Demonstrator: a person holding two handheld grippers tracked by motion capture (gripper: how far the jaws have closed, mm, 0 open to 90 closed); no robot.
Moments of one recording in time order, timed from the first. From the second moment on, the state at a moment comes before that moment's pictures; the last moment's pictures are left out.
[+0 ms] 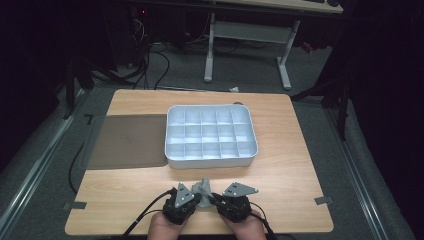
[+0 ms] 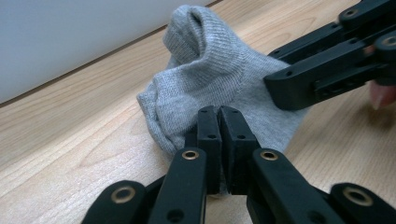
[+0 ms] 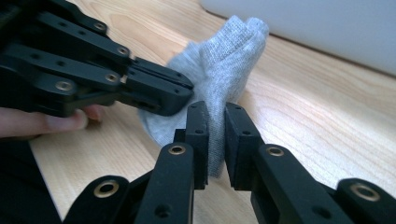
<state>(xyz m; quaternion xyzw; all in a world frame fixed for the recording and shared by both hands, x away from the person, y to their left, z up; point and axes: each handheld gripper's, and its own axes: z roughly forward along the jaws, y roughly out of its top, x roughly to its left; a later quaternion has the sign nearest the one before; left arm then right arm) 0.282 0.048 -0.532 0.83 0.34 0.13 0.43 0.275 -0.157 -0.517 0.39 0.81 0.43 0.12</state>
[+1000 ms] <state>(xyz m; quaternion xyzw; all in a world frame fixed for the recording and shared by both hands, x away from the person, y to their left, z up) 0.280 0.036 -0.532 0.83 0.33 0.13 0.43 0.281 -0.181 -0.517 0.42 0.80 0.41 0.14</state>
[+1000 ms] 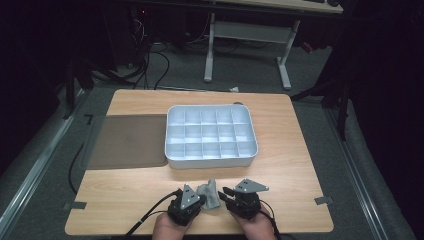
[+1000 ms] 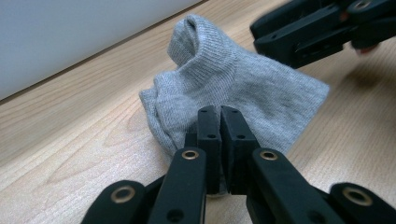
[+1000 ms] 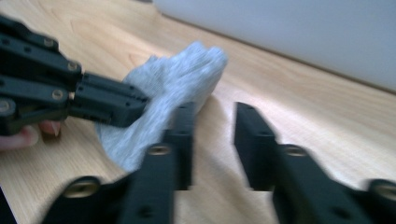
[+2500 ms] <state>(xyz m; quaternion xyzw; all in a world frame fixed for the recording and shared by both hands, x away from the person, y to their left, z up) 0.275 0.044 -0.521 0.82 0.32 0.13 0.46 0.278 -0.162 -0.519 0.38 0.80 0.43 0.15</state>
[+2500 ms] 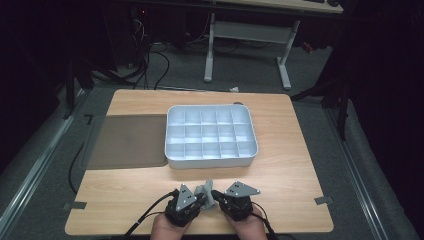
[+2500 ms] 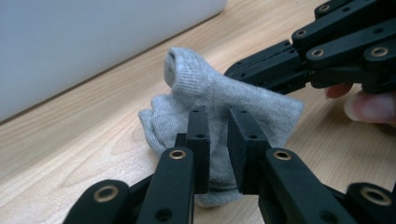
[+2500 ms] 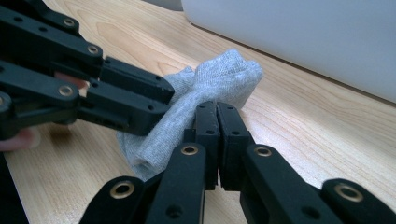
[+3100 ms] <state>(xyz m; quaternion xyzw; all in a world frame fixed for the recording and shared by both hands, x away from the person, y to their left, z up) 0.283 0.083 -0.518 0.81 0.37 0.14 0.44 0.278 -0.162 -0.520 0.38 0.80 0.43 0.15</state>
